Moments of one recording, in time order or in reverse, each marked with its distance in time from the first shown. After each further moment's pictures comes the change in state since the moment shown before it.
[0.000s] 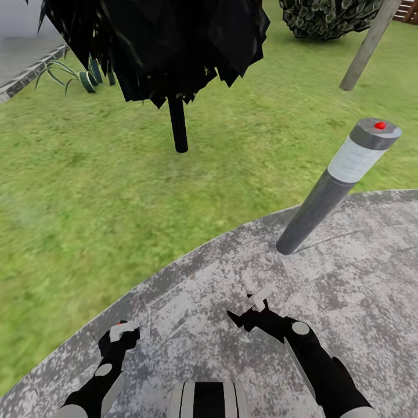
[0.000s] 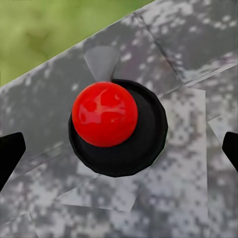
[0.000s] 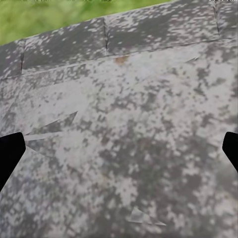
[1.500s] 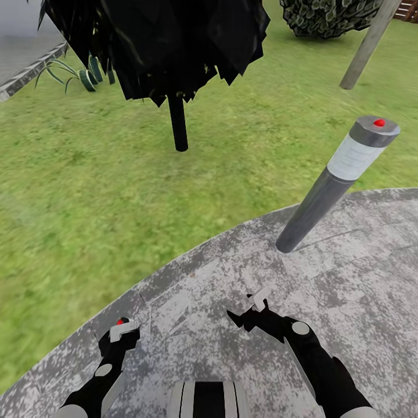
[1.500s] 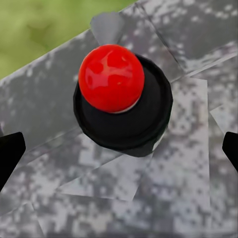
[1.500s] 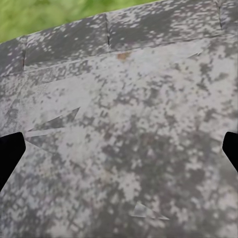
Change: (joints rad) left arm 0.000 0.000 0.000 0.002 0.000 0.001 0.000; right arm 0.000 0.000 0.000 -0.001 0.000 0.000 0.000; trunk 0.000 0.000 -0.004
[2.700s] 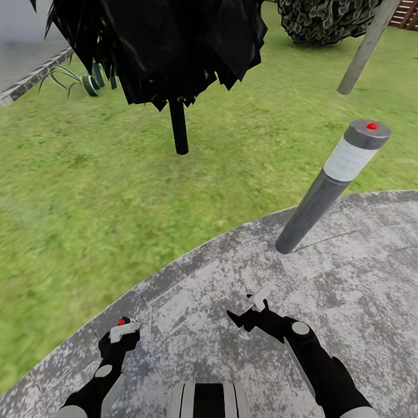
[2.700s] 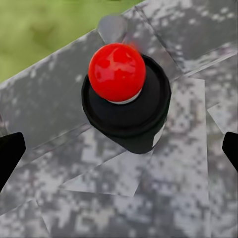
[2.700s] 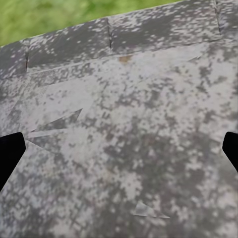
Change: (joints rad) left arm 0.001 0.000 -0.001 0.005 -0.008 0.000 0.000; right arm 0.000 0.000 -0.001 0.001 0.000 0.002 0.000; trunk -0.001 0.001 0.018
